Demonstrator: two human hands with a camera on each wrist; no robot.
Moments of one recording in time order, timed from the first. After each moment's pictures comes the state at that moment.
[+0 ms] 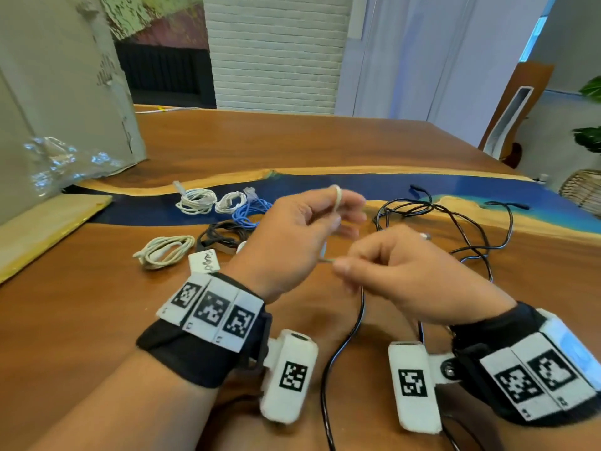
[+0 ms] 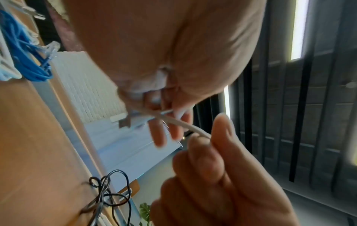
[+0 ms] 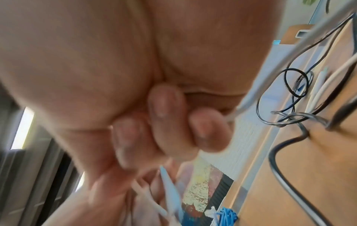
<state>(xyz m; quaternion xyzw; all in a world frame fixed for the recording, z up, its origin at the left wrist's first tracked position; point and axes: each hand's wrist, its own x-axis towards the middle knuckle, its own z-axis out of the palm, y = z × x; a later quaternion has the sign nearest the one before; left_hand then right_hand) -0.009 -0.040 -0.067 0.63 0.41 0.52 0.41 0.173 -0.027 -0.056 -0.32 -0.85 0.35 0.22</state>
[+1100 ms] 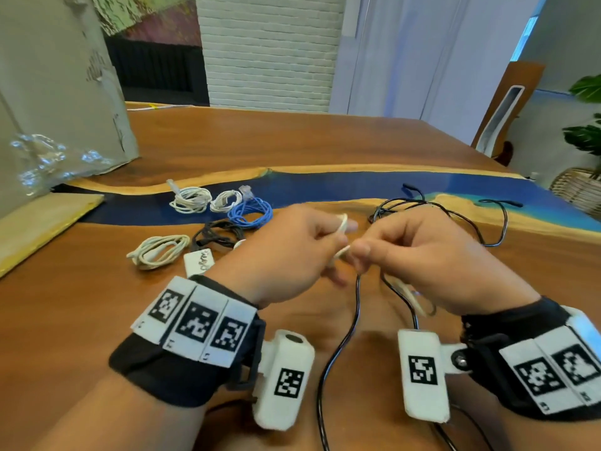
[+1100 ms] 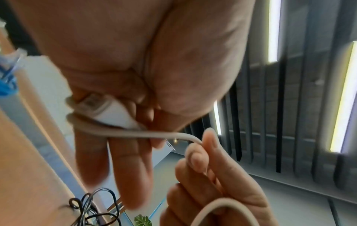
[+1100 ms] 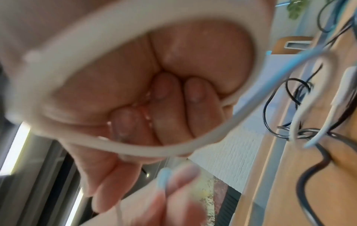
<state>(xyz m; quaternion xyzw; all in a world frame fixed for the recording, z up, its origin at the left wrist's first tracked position) -0.010 -0.056 -0.051 0.68 0.51 0.35 0.39 0.183 -0.025 -0.048 -0.30 -0.82 0.36 0.33</state>
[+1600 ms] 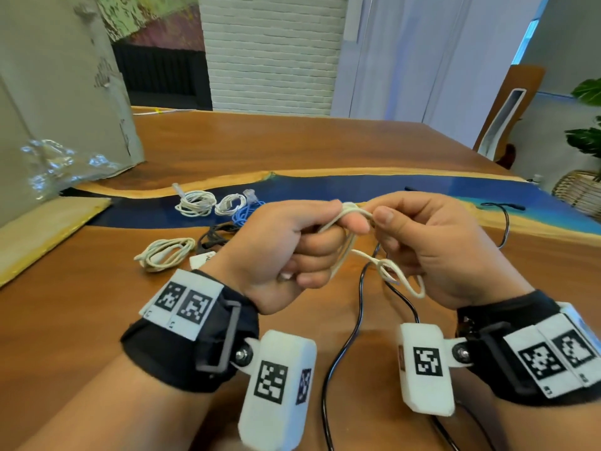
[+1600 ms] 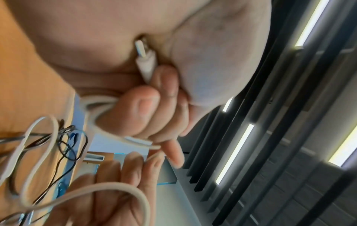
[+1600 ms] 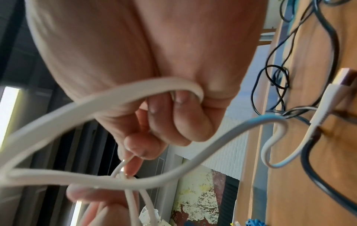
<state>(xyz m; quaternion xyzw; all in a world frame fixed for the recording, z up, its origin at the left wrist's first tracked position) -0.020 -0.060 -0.044 0.50 0.28 0.44 0.69 0.181 -0.016 -0.053 -0.29 -0.66 0.54 0.44</state>
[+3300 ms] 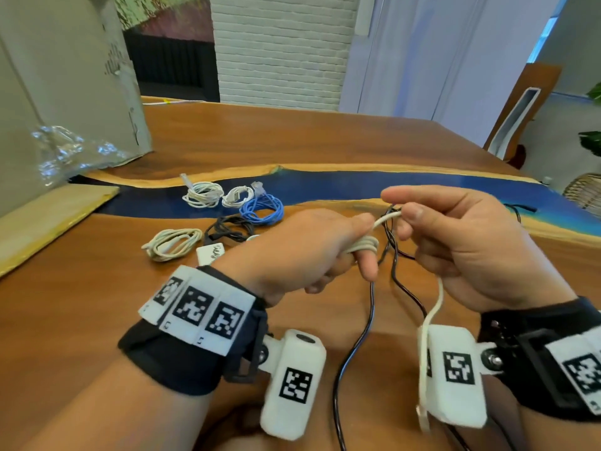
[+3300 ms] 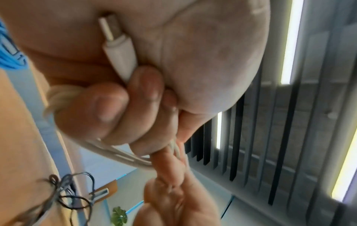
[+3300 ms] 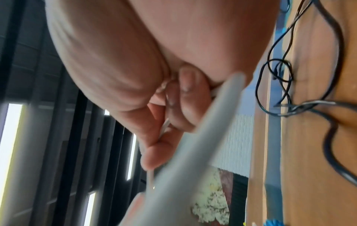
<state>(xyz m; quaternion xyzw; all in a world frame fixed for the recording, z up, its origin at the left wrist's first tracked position) -0.016 -0.059 -0.047 0.65 0.44 0.33 0.52 0.189 -0.027 -0.043 -0.33 -0.61 0.55 0.46</state>
